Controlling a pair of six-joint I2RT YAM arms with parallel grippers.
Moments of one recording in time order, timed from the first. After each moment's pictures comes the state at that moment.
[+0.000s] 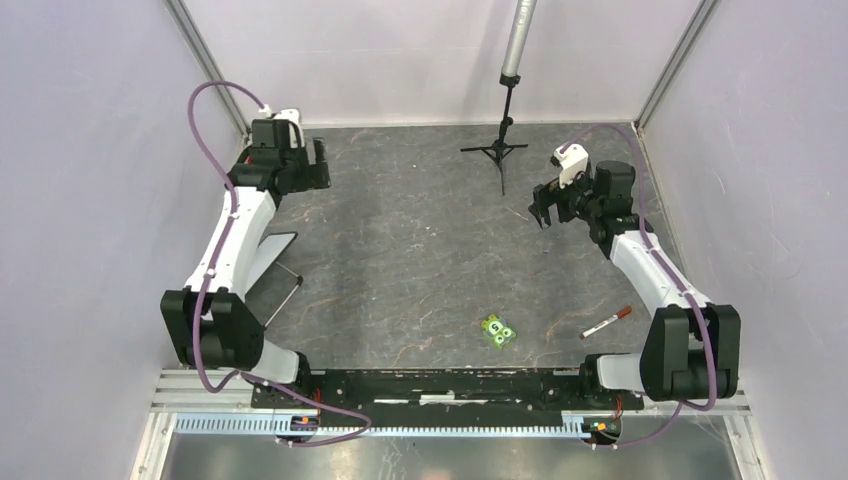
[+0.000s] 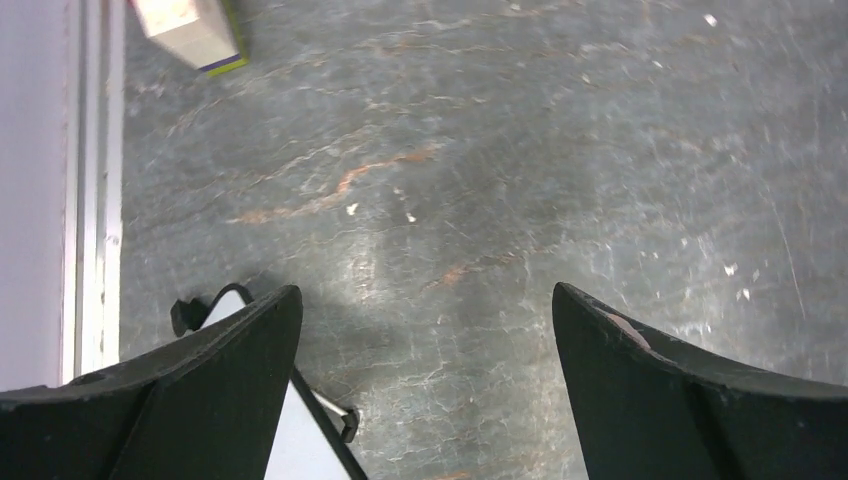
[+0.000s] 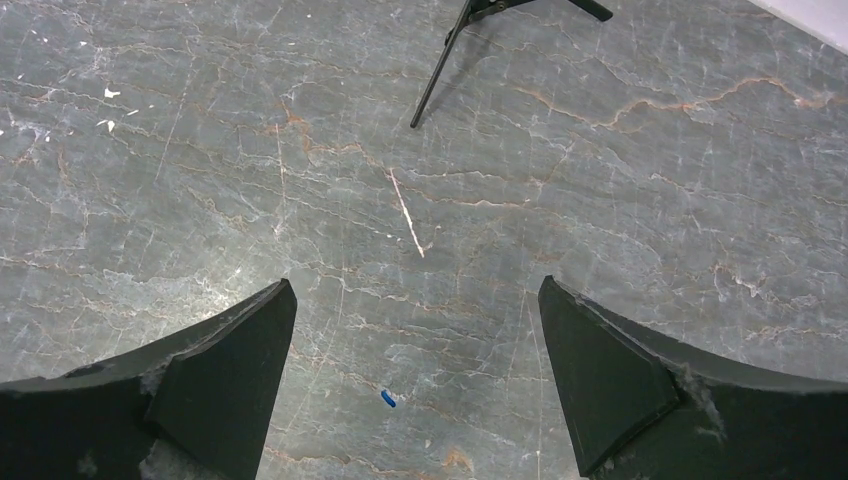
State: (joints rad) left arm -0.07 1.47 1.38 -0.64 -0.08 -0.07; right arm 0.03 1.32 0.87 -0.07 -0.42 -0.32
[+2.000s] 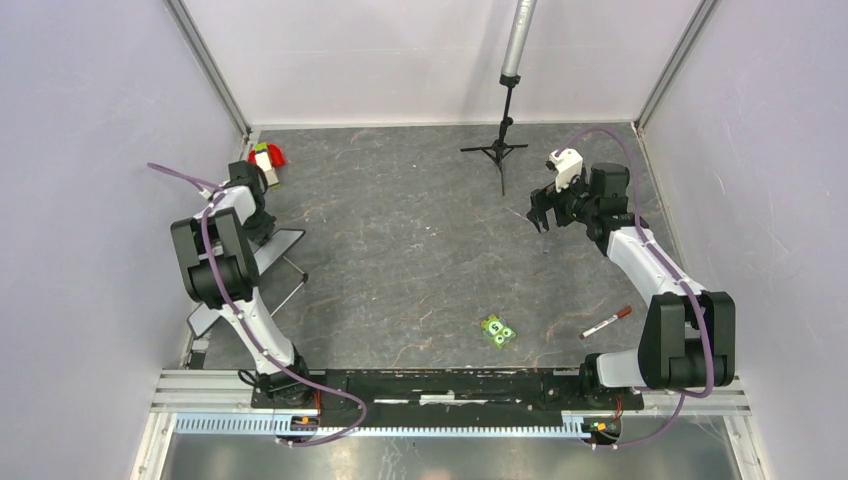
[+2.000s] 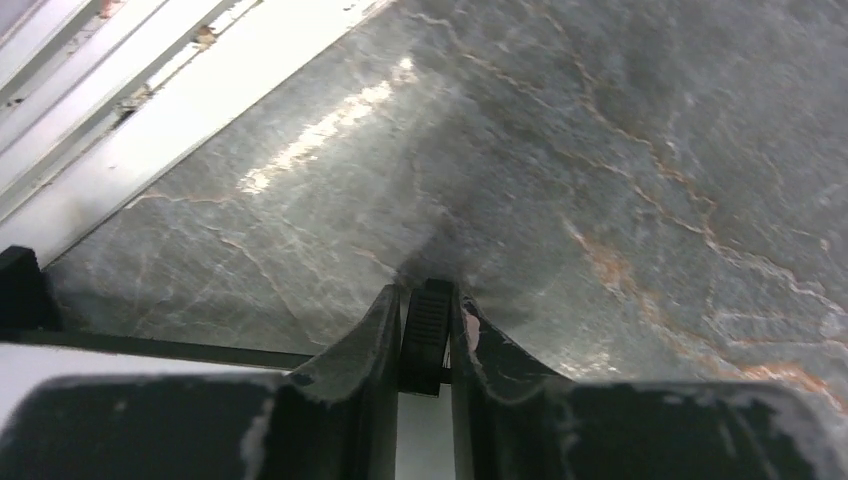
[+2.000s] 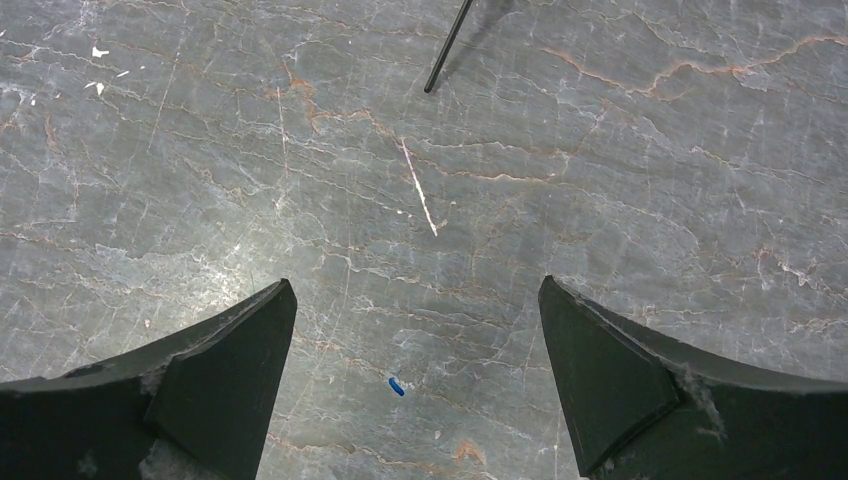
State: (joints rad) left arm 0.30 1.91 1.27 -0.56 -0.36 -0.65; right arm 0.03 1.38 0.87 -0.09 -0.43 -0.34
